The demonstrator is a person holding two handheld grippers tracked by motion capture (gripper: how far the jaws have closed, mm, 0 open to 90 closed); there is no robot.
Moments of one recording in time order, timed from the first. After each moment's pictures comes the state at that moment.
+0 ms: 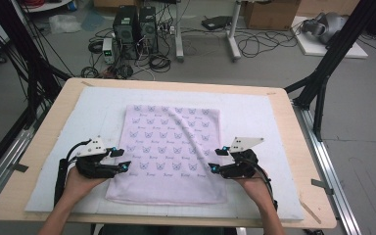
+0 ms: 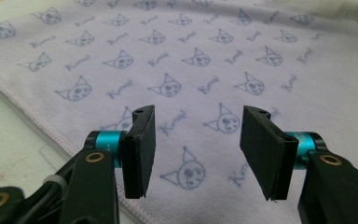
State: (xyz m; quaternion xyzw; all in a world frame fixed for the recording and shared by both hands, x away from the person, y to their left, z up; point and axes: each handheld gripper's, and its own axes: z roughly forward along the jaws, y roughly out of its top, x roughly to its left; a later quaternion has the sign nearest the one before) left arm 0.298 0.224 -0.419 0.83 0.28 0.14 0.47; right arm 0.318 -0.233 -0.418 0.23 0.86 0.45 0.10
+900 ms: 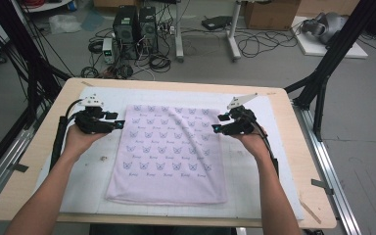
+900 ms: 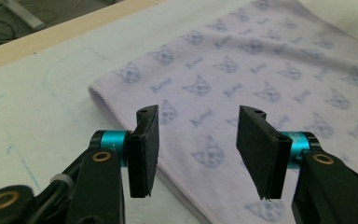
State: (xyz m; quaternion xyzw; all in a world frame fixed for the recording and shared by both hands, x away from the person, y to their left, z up) left arm 0.415 0.249 -0.383 0.81 0.36 0.16 0.44; right arm 0.435 -0.236 -0.377 0.26 0.87 0.40 0.11
